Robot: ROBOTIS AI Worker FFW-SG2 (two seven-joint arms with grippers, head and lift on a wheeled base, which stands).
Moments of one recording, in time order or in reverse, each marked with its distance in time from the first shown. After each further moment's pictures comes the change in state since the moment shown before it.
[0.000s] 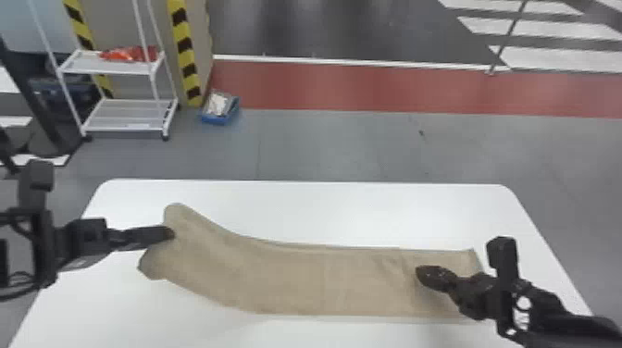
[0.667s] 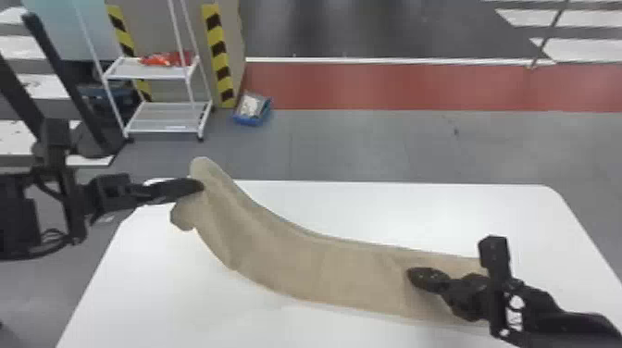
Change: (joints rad) left arm -0.066 0.010 0.074 -0.067 0.122 0.009 0.002; right arm -0.043 0.054 0.138 0.054 -0.040 0.013 -0.026
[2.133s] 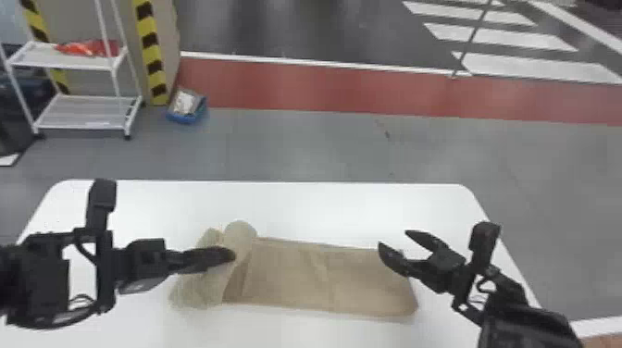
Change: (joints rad) left arm 0.115 -0.175 -0.236 0.083 0.130 -0.025 0.172; right arm 0.032 -0.010 -0.231 -0.085 -0.166 -0.127 0.079
